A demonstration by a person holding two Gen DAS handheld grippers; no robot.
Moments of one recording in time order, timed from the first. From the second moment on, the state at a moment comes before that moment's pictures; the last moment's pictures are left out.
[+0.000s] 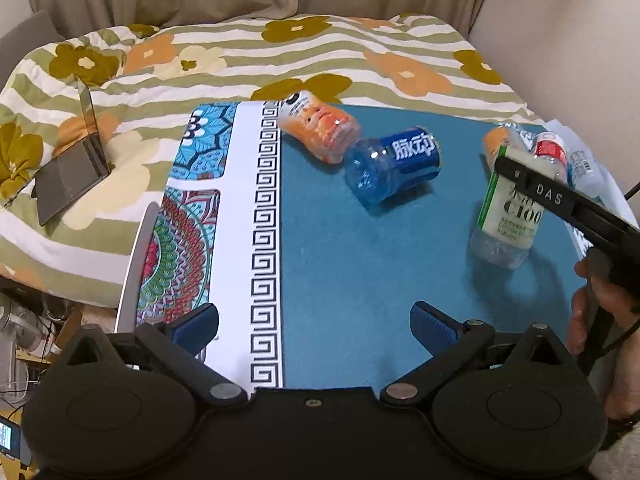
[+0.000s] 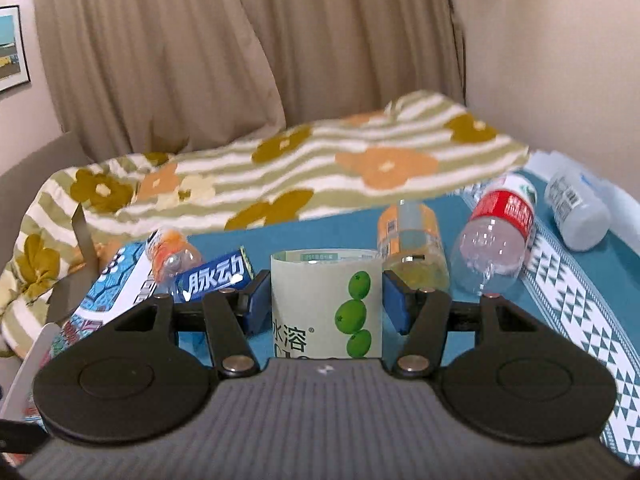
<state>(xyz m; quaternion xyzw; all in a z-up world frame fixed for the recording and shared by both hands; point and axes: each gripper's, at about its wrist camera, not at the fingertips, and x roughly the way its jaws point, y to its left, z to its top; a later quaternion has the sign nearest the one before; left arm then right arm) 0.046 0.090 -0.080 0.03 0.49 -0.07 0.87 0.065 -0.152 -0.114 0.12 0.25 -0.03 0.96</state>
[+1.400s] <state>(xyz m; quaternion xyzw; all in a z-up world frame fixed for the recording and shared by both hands) 0.034 0.070 -0.079 0.01 0.49 -0.11 0.87 0.048 -0.131 -0.103 0.02 0.36 0.00 0.93</state>
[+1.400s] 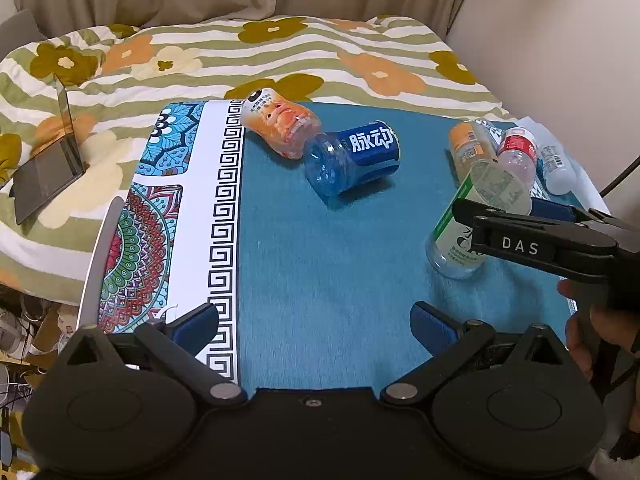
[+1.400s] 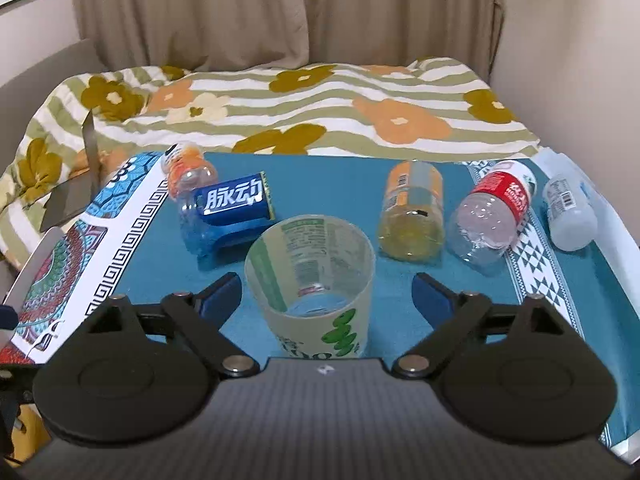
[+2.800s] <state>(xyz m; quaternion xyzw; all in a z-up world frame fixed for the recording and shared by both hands) -0.019 0.000 -0.004 0.04 0.37 -0.06 0.93 -0.038 -0.234 -0.011 0.03 0.43 -0.03 0.90</state>
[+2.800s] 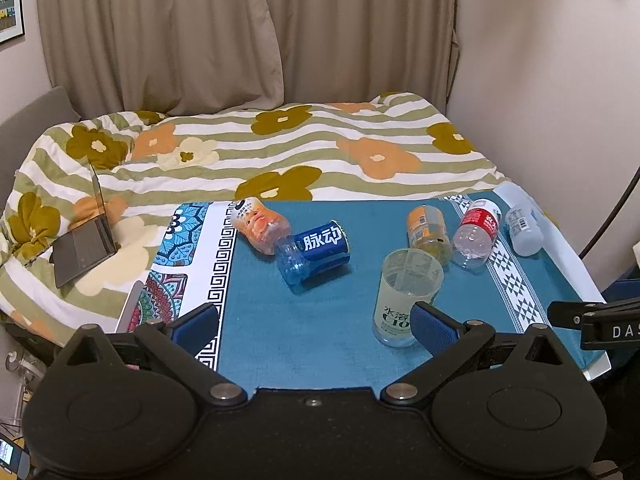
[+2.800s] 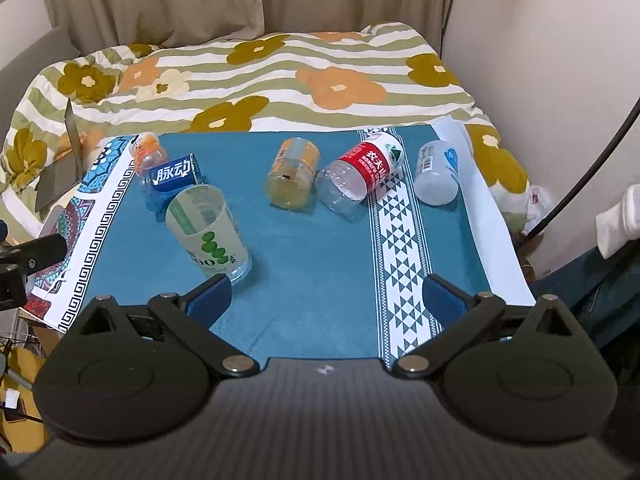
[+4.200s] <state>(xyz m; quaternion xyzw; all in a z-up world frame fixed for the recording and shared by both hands) -0.017 0.003 -0.001 0.04 0.37 -0.06 0.93 -0.037 -0.240 -0.012 0.04 0.44 -0.03 0.90</state>
